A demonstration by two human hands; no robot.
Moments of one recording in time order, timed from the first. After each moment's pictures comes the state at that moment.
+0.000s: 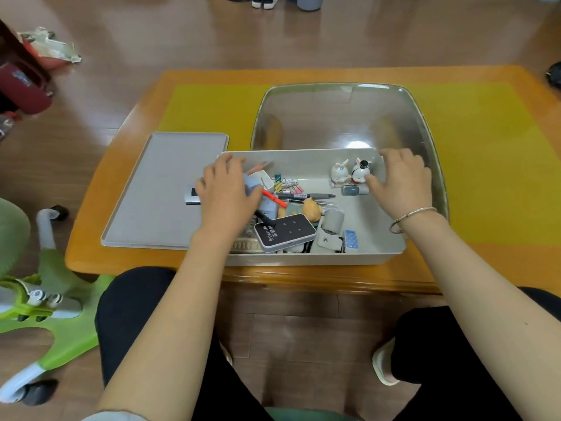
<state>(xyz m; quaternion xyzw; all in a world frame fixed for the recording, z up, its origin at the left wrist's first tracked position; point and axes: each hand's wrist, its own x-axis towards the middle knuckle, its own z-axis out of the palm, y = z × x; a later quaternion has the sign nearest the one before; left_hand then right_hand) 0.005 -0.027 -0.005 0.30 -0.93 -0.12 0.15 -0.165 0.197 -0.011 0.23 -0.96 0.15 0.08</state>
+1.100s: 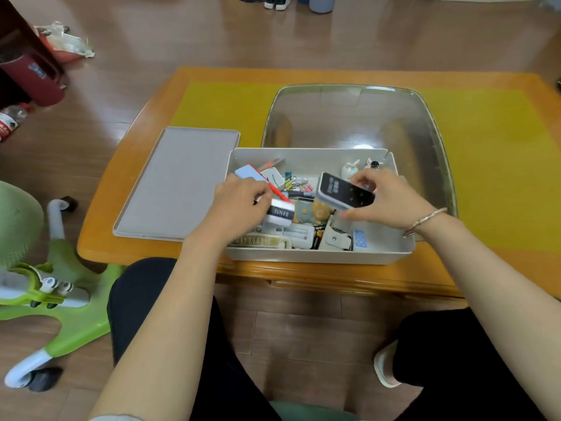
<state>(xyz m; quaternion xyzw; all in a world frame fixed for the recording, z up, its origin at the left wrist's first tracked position) 0.030 -0.029 0.005 0.19 -0.96 -0.21 0.07 -0.138 0.190 0.008 0.40 -0.87 0.25 -0.14</state>
